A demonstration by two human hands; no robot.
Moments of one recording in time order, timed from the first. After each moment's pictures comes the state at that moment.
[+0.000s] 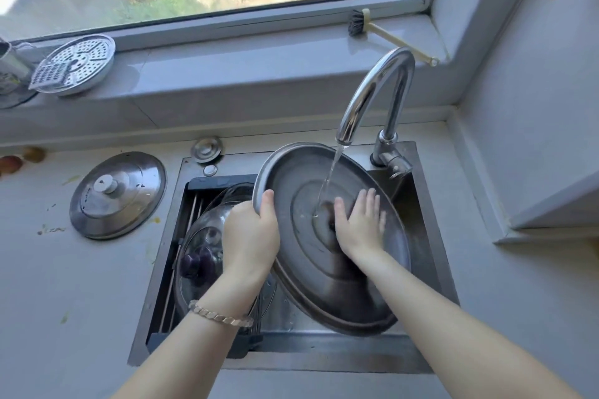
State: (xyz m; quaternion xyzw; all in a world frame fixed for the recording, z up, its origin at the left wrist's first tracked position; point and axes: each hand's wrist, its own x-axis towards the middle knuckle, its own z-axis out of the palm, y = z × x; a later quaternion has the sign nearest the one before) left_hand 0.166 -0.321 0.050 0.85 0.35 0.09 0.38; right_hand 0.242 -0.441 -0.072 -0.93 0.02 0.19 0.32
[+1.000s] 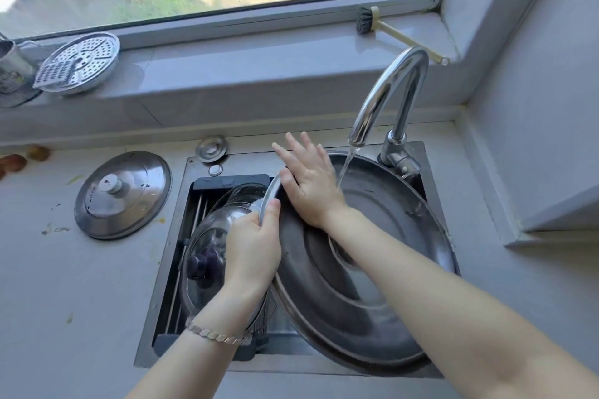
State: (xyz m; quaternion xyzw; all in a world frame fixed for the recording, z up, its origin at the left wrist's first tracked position) left_hand 0.157 -0.309 0.041 0.81 0.34 0.09 0.47; right_hand 0.265 -0.370 -0.013 -0.87 -0.30 0.03 0.39
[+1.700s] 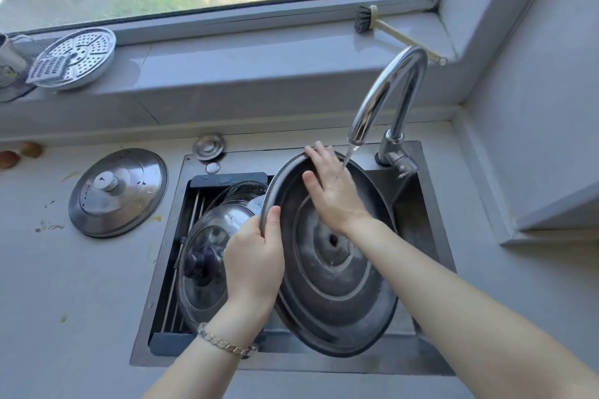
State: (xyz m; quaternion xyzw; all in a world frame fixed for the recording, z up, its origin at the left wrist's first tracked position) left_hand 0.141 -0.320 0.033 0.84 0.31 0.14 0.41; right_hand 0.268 -0.406 -0.029 -0.87 -0.25 0.09 0.42
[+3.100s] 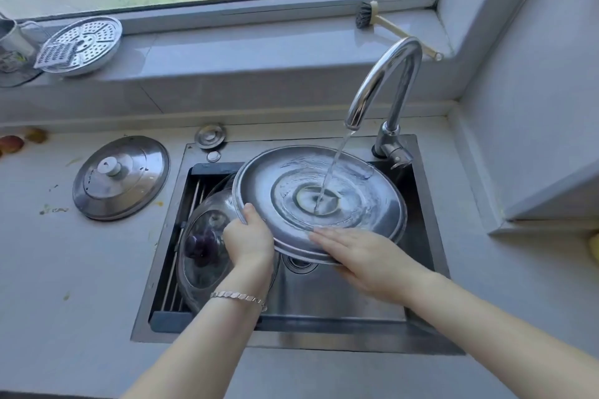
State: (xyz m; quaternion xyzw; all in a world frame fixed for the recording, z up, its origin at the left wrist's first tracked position) left_hand 0.149 -0.317 0.009 0.67 0.53 0.14 0.50; right_hand 0.189 -0.493 -0.017 -0.82 -0.53 0.10 0.19
